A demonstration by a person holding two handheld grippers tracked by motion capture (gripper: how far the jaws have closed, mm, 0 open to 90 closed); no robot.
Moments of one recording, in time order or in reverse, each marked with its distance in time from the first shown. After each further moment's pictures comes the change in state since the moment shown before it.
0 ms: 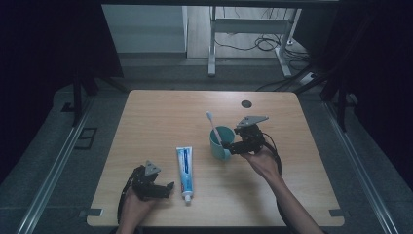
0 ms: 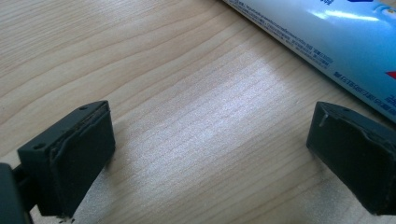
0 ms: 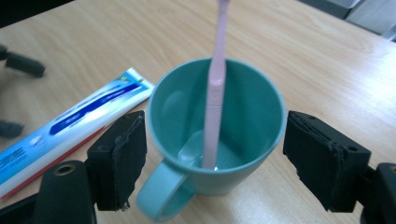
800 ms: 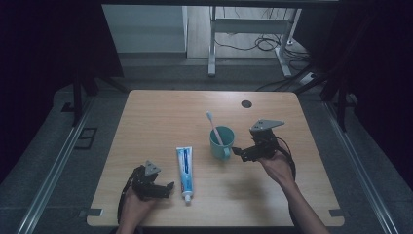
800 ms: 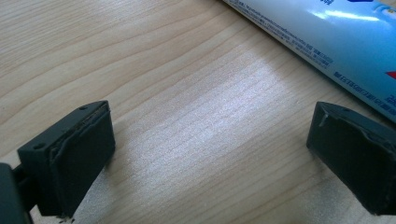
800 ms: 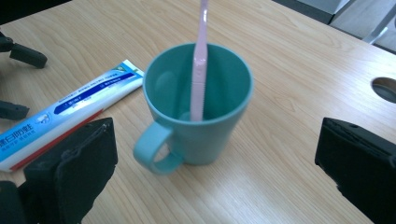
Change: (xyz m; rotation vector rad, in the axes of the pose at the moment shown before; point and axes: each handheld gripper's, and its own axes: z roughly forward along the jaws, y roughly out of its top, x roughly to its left) left arm 0.000 0.000 0.000 0.000 0.000 0.002; right arm -0.008 -0.017 -0.037 -0.021 -0.041 0.018
